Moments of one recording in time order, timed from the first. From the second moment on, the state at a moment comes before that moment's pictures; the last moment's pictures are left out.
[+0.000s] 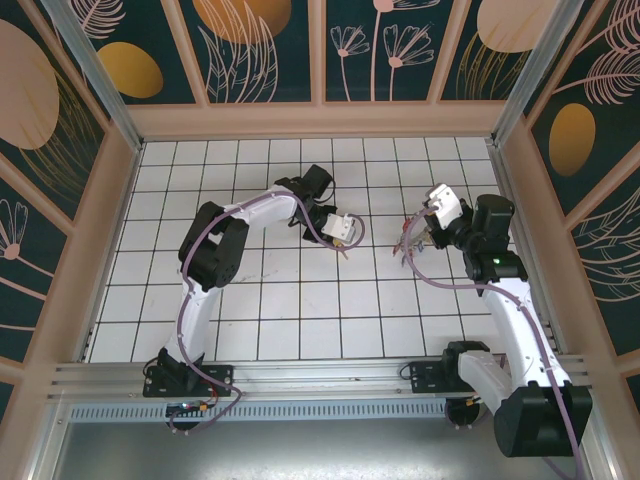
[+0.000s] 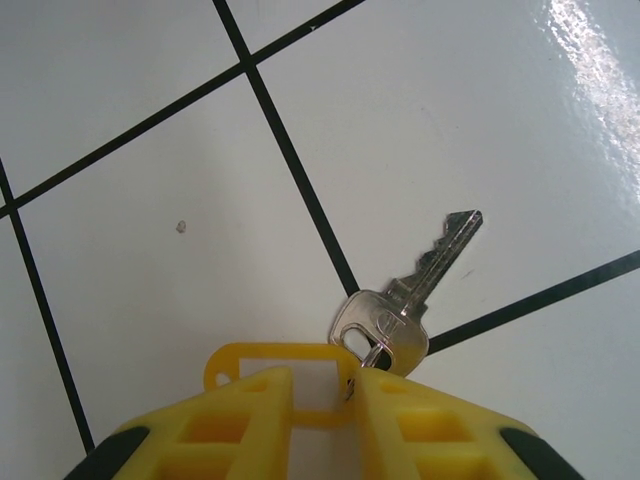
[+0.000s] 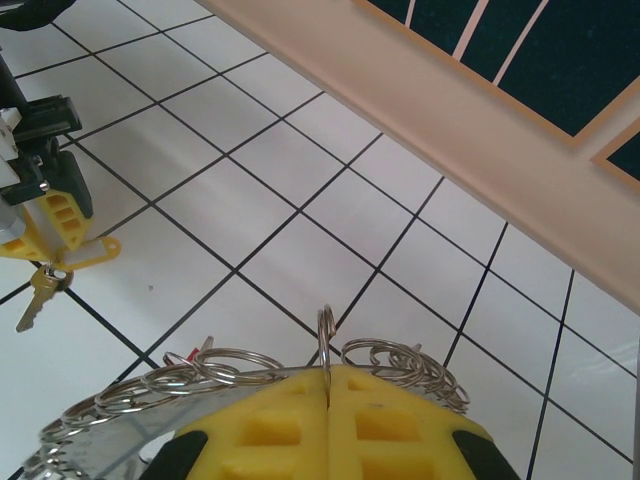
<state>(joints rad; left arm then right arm) -0.61 2.25 1.71 -0.69 0.48 1.33 0.03 0.92 0.73 -0.27 -0.39 -0.58</state>
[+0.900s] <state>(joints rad) -0.61 2.28 1.73 -0.72 0.48 1.33 0.03 0.92 0.73 -0.27 -0.39 -0.58</state>
